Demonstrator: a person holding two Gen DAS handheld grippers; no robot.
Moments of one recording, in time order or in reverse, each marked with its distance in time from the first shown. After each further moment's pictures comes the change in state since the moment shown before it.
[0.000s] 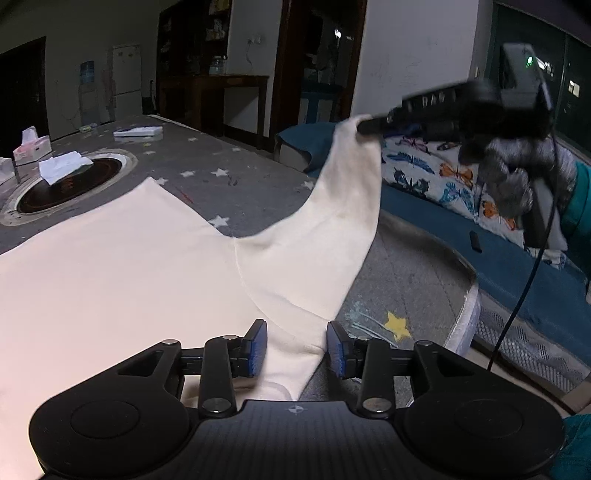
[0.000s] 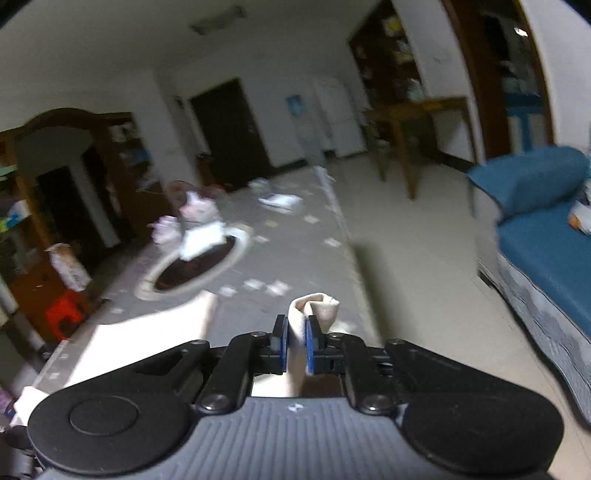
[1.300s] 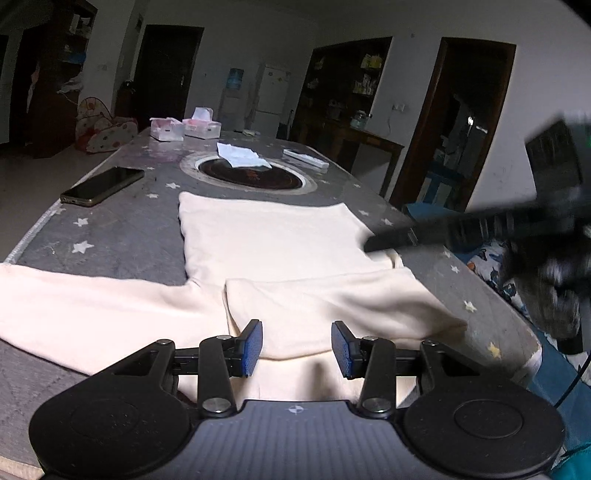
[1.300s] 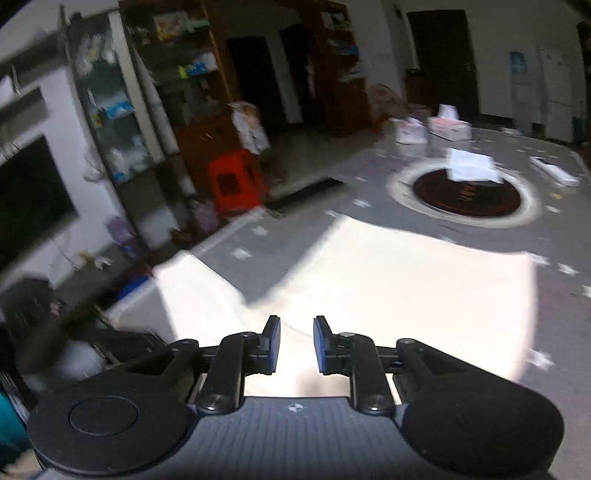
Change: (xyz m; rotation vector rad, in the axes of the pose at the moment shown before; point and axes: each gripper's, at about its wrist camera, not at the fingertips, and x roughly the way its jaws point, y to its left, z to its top) left arm -0.123 0.091 -0.073 -0.374 -0.195 0.276; right arm 0.075 0.229 -0.060 -0.444 0.352 0.429
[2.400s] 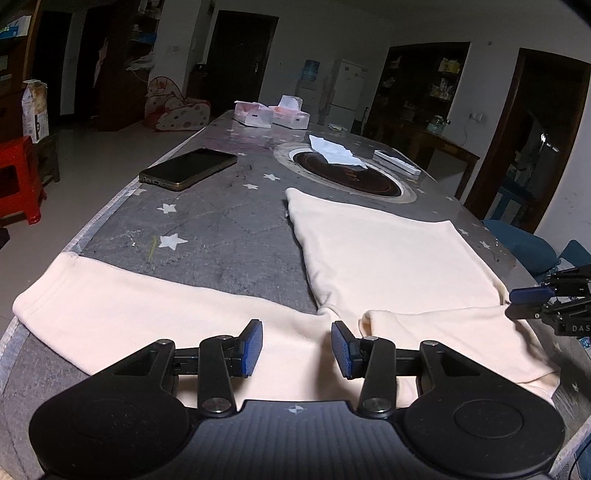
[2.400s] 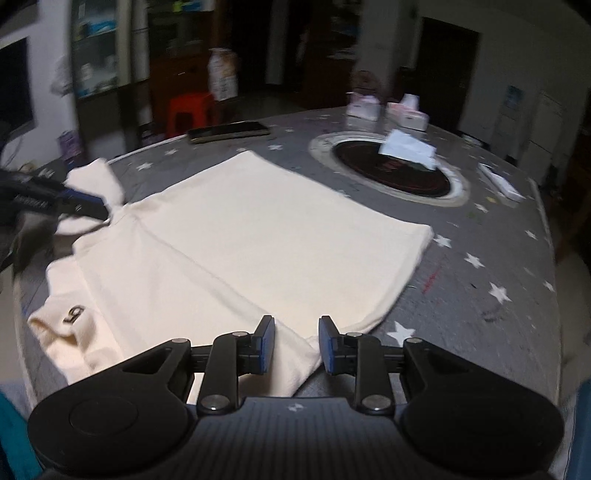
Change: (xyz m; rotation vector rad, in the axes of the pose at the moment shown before) left arm 0.027 0.070 0.017 -0.125 0.030 0.216; right arm 0.007 -0.073 -0.030 -0.251 0.102 -0.149
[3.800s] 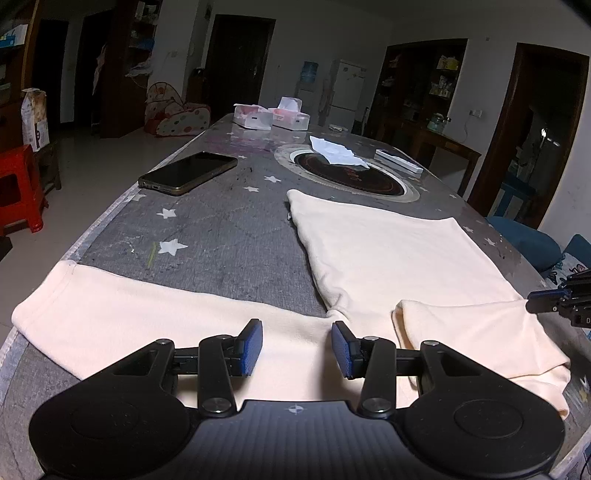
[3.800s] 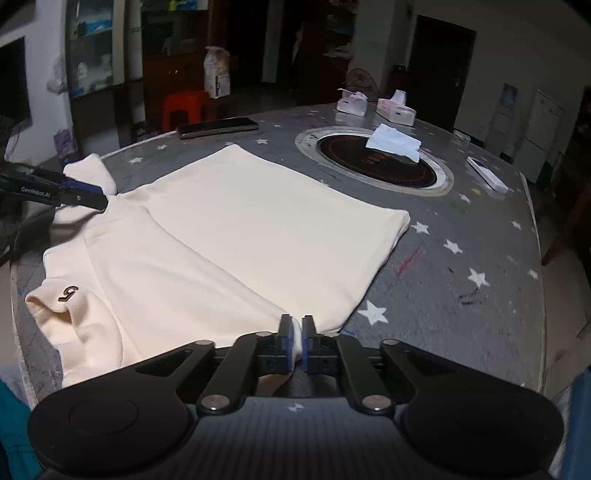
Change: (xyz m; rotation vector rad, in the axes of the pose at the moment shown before) left arm 0.004 -0.002 0.001 0.020 -0.006 0.022; right arm -0.019 -0.015 -0.017 0.053 -0.028 -0.039
